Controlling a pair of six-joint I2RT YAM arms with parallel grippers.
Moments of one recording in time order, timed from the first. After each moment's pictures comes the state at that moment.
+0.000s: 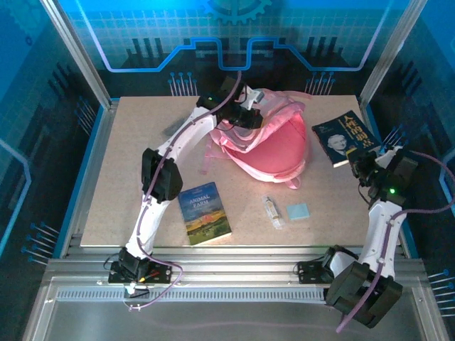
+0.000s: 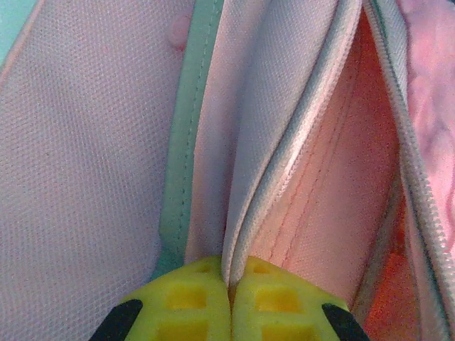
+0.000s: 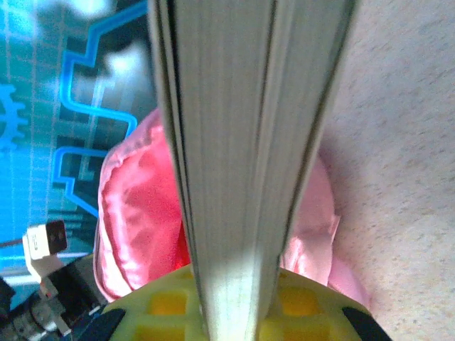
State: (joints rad) left arm -0.49 2.36 2.40 -0.84 0.51 -0.23; right arm -0.52 0.95 0.79 -0.41 -0.69 0.81
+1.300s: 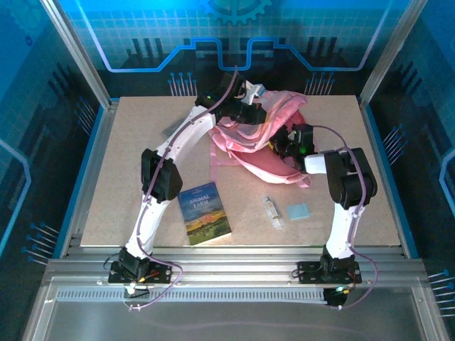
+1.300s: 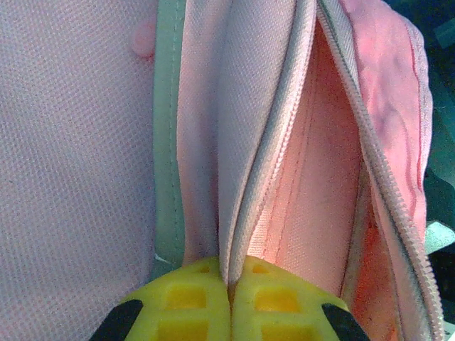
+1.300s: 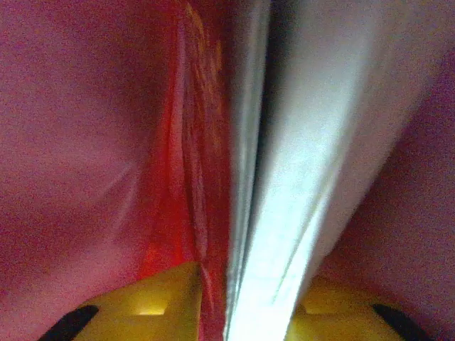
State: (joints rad) left arm -0.49 2.36 2.43 -0.79 0.61 -0.33; right arm 0.16 2.00 1.01 0.54 -0.47 1.22
